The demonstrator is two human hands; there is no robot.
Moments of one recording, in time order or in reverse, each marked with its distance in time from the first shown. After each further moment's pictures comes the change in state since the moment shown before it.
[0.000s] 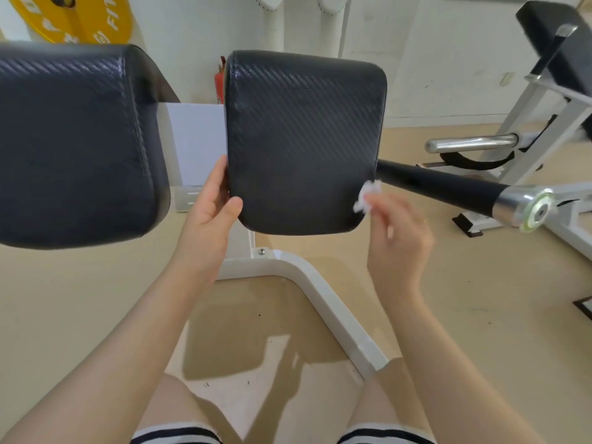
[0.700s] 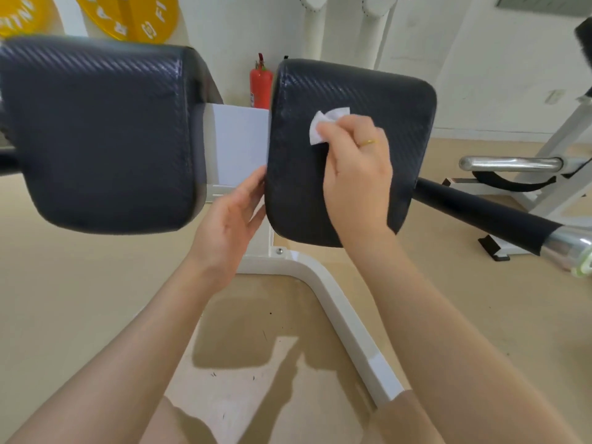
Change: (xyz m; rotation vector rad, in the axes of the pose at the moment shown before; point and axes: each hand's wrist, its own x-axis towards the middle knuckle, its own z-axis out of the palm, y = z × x) left_hand -0.001 0.008 -0.014 -0.310 -0.072 -0.119; right_hand 0.063 -0.078 0.062 -0.121 -0.091 -0.379
